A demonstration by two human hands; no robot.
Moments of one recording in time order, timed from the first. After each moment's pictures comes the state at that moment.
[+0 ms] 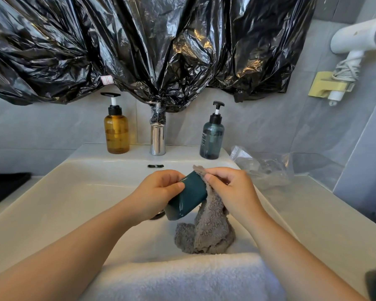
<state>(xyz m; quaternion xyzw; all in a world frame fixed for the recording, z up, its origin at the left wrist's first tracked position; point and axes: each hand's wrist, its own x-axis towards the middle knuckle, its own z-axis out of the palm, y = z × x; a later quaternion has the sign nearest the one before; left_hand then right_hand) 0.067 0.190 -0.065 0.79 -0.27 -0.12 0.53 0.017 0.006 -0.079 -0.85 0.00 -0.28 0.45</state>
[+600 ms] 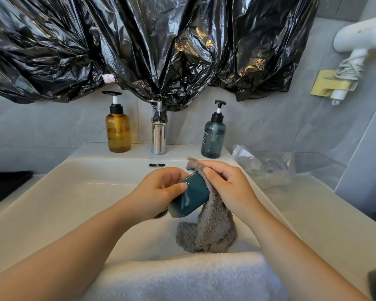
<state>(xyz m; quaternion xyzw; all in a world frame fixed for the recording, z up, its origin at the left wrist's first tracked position) 0.064 0.192 -0.063 0.78 -0.31 -0.11 0.53 0.023 0.012 -0.072 -0.84 -0.04 -0.22 0.50</state>
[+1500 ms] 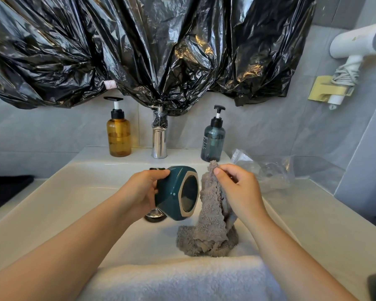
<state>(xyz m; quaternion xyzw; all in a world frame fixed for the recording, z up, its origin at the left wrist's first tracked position) 0.082 0.193 -0.060 0.61 -0.02 -0.24 0.75 0.019 0.003 -0.077 -0.81 0.05 -0.33 0.48</state>
